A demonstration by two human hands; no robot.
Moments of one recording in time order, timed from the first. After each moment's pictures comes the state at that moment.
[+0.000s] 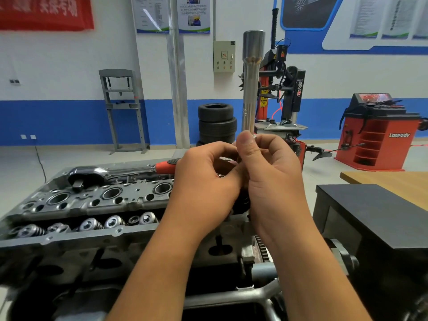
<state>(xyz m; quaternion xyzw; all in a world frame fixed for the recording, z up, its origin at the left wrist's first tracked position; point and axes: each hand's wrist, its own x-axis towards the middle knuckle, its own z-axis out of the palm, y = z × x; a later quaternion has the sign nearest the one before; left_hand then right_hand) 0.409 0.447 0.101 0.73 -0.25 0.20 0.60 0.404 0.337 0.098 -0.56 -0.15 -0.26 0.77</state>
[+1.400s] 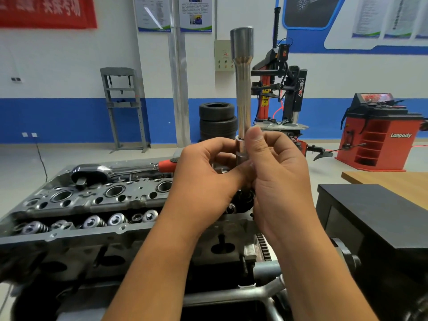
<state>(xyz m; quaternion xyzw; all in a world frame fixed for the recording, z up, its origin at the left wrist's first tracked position) 0.408 0.450 0.105 0.72 -0.26 0.19 0.62 0.401 0.337 0.100 -0.53 -0.17 -0.26 0.79</state>
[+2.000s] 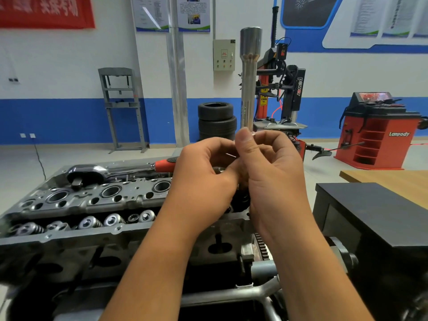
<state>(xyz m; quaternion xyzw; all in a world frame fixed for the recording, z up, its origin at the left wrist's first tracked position) 0.410 0.448 0.103 0.73 -0.25 0.18 0.61 0.403 0.336 0.098 -0.55 -0.15 -0.27 0.77</state>
